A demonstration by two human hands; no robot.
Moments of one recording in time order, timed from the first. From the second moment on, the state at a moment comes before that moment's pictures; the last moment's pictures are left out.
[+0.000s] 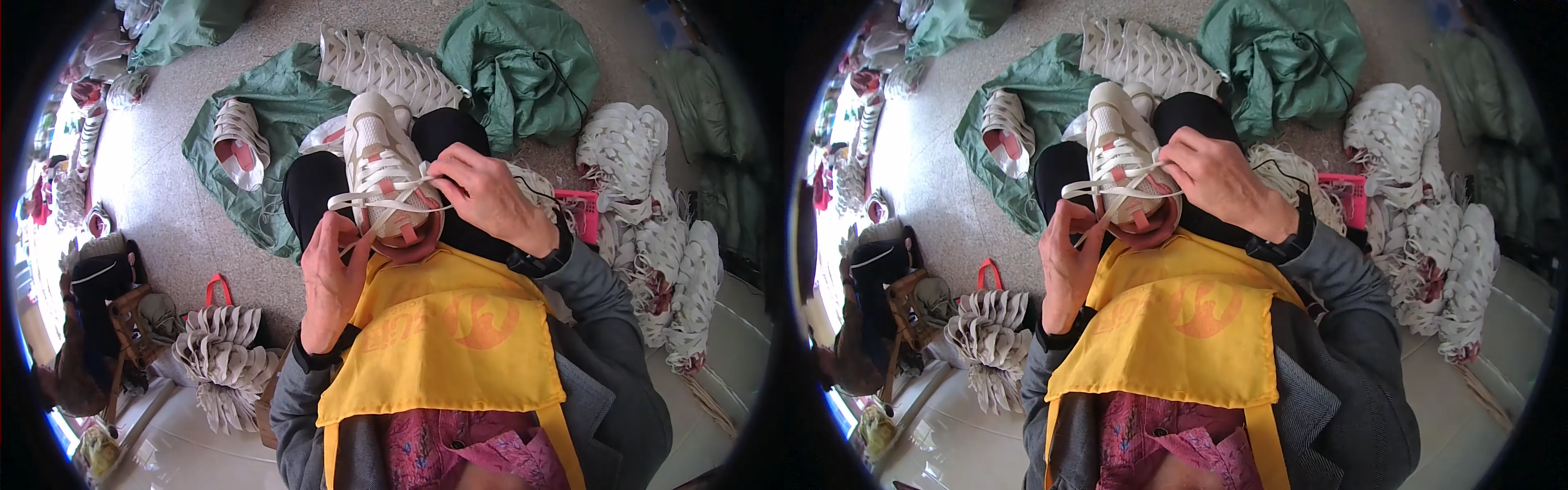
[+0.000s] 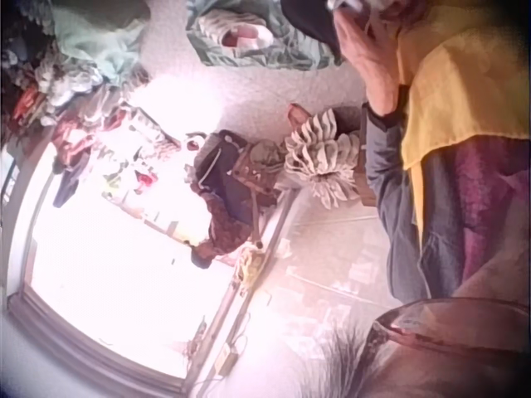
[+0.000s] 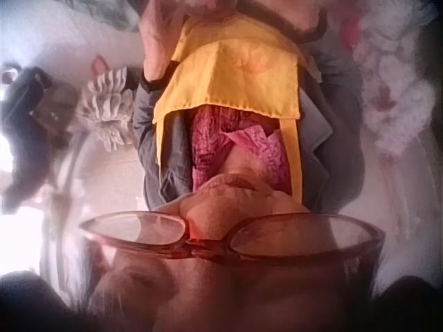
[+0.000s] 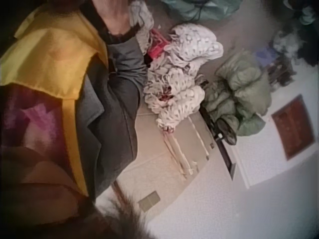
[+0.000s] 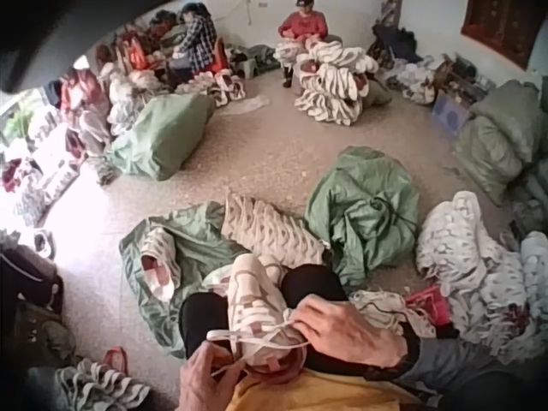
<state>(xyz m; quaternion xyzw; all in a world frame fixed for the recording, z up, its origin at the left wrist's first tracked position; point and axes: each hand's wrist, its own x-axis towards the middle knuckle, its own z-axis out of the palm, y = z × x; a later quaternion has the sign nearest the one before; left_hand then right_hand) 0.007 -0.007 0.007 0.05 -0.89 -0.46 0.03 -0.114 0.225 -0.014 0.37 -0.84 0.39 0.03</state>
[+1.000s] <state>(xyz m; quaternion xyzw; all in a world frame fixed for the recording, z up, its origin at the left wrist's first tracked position) 0.002 -0.055 0.002 0.09 -0.65 -0.74 -0.17 -0.147 0.239 -0.010 0.08 -0.59 0.70 -0.39</state>
